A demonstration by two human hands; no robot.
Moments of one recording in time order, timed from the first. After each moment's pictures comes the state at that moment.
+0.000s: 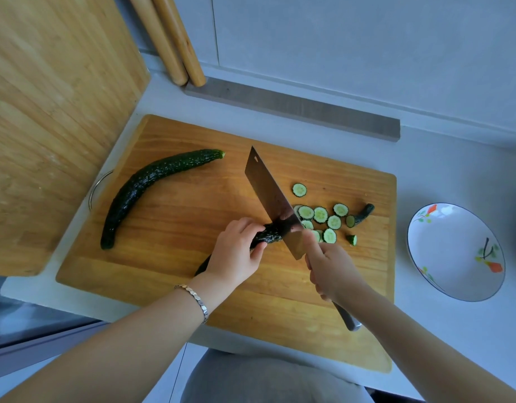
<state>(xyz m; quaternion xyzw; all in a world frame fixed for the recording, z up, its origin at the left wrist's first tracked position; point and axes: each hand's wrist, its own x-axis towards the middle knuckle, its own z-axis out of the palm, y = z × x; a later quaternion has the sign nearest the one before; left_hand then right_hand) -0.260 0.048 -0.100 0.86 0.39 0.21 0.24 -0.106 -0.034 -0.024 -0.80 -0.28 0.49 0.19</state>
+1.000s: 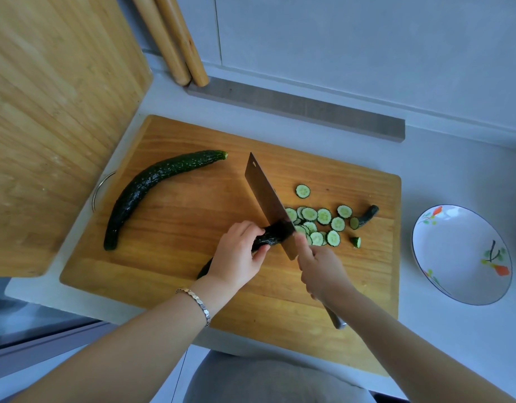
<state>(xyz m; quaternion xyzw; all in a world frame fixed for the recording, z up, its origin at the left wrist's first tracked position) -0.262 0.046 -0.100 0.86 0.39 0.23 0.24 -0.118 -0.027 -0.041 -0.80 -0.29 0.48 0.19</state>
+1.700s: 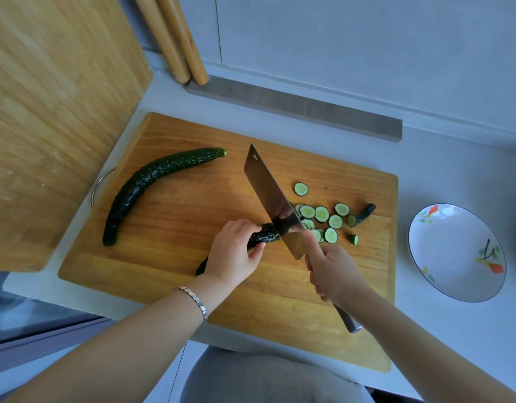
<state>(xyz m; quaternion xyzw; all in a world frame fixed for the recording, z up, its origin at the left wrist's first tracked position) -0.266 0.044 -0.098 0.85 0.41 0.23 0.23 -0.109 -0.038 -0.016 -0.79 -0.30 0.49 0.20</state>
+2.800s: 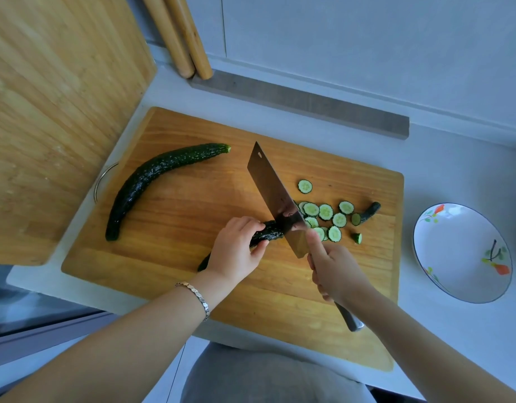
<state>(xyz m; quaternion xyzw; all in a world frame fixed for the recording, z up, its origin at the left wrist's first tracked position) -0.267 0.045 -0.100 0.86 0.40 0.24 0.23 -0.110 -0.036 -0.018 -0.79 -0.29 0.51 0.19</state>
